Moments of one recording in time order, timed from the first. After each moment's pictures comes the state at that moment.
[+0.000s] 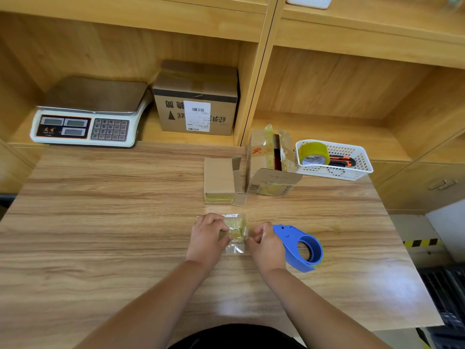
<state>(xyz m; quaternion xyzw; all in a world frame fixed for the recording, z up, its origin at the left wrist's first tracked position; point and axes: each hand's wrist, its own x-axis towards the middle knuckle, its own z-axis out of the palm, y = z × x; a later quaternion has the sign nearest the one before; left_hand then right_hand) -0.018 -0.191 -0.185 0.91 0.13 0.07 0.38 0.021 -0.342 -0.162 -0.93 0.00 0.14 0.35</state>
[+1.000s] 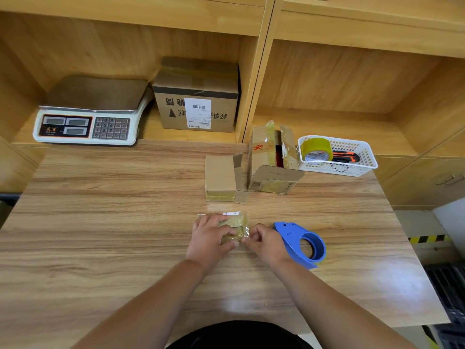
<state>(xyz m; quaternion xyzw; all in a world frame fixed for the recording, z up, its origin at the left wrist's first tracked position) -0.024 -0.188 -0.181 0.95 0.06 0.06 0.31 0.036 -0.354 -0.172 -0.87 -0.07 0.25 0.42</state>
